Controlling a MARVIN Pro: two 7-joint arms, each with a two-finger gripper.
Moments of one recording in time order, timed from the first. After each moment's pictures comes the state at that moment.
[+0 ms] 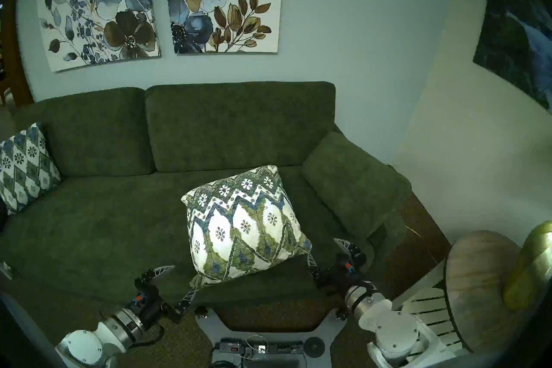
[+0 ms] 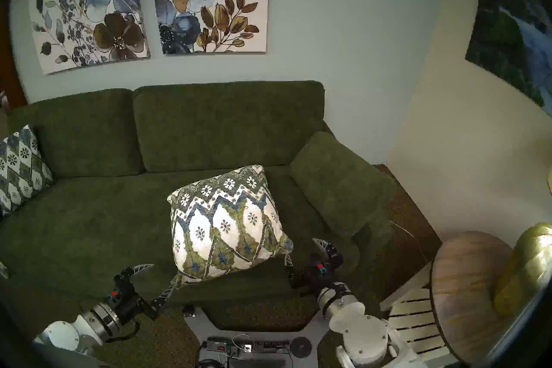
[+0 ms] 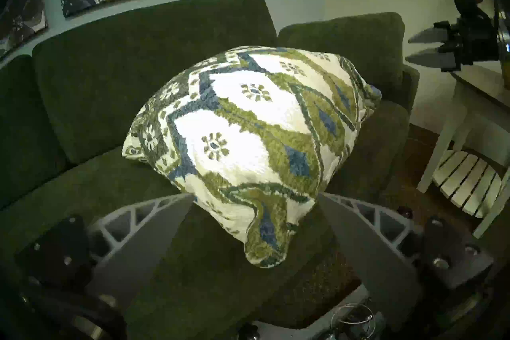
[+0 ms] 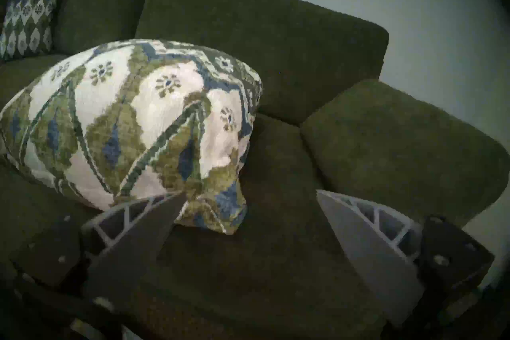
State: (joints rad) left arm 2.52 -1.10 -1.79 -1.80 -0.21 -0.35 -0.42; right arm -2.25 -1.22 1.39 -1.93 -0.08 -0.06 0.00
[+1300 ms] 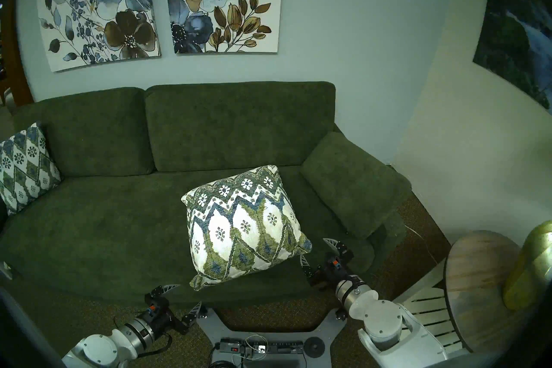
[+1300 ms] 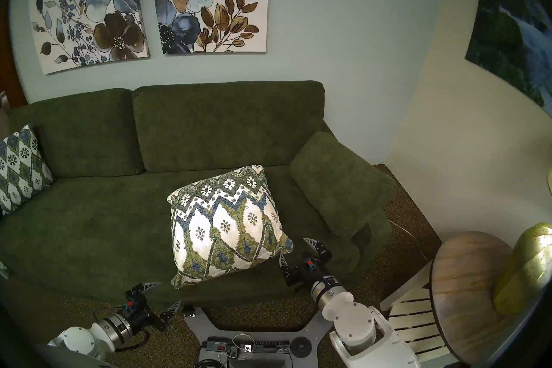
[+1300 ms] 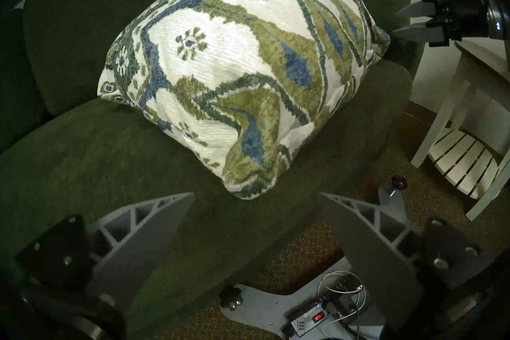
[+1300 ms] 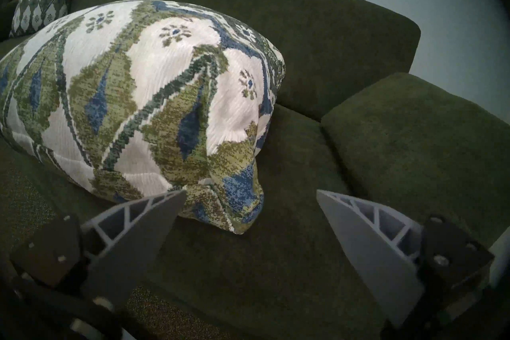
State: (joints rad) left arm 2.36 -1.11 -1.68 -1.59 -0.17 -0.31 -0.41; right arm -2.03 -1.25 1.32 -1.67 -0.13 -0.06 0.07
